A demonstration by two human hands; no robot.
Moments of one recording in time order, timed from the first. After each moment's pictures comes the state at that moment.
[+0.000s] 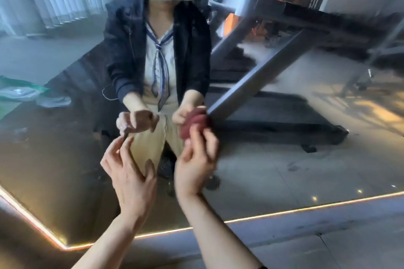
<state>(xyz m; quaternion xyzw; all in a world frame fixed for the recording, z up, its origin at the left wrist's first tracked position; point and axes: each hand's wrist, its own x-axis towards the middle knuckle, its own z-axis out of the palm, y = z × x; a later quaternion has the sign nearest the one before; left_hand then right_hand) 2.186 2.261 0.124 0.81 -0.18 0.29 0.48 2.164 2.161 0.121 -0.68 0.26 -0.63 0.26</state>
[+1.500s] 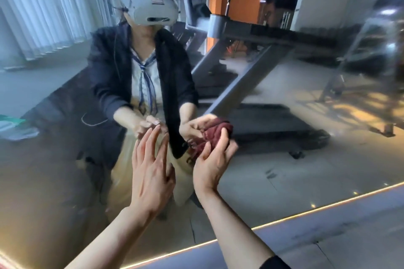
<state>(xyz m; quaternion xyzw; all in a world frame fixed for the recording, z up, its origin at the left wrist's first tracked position) 2.176 2.195 0.166 0.81 -0.43 0.30 0.27 2.133 2.074 0.145 -0.63 0.33 -0.64 0.30</state>
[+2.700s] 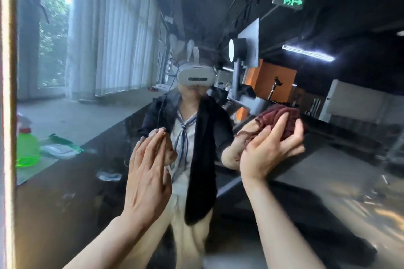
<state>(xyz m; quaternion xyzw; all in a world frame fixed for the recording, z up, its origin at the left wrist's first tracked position) 2.249 2.279 0.273 0.73 -0.34 0.48 0.36 2.197 2.072 0.351 -0.57 0.18 -0.80 0.07</state>
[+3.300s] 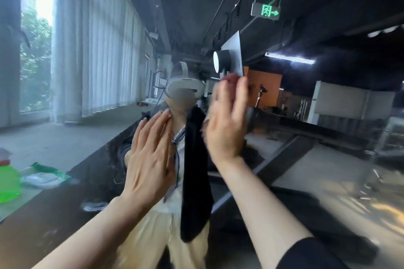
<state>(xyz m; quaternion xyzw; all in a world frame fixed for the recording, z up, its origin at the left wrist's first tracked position) 2.260 2.261 0.351 0.68 -0.38 0.54 0.31 2.229 2.100 0.420 -0.63 -0.01 -0.77 0.01</state>
